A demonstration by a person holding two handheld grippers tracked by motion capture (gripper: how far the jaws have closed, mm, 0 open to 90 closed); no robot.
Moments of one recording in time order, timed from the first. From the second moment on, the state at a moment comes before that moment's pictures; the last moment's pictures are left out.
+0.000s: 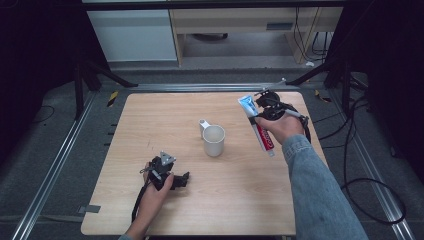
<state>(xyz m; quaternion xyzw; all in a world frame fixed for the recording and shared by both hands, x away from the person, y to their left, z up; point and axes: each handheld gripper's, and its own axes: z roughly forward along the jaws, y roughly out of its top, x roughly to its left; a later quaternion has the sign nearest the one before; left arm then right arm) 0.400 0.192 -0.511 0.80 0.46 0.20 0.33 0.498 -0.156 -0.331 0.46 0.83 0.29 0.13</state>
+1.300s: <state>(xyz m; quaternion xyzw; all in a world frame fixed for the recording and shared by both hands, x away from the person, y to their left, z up) 0.399 0.192 -0.511 0.80 0.46 0.20 0.33 0.499 -0.112 -0.303 0.42 0.77 0.44 0.21</state>
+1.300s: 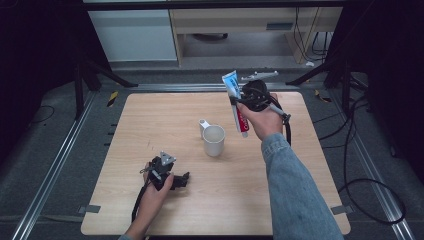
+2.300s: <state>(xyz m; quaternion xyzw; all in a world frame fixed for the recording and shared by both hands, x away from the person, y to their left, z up) 0.399 0.192 -0.511 0.80 0.46 0.20 0.33 0.493 -0.072 -0.336 0.41 0.68 0.57 0.23</state>
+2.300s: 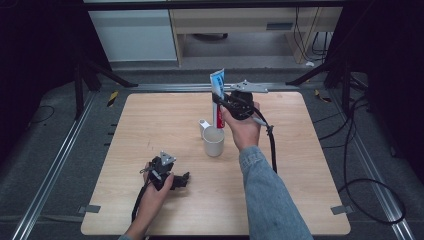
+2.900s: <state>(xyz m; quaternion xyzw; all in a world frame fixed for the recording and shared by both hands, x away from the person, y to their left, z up) 0.399 0.192 -0.511 0.80 0.46 0.20 0.33 0.496 -0.063 -0.377 0.42 0.67 0.57 0.22</state>
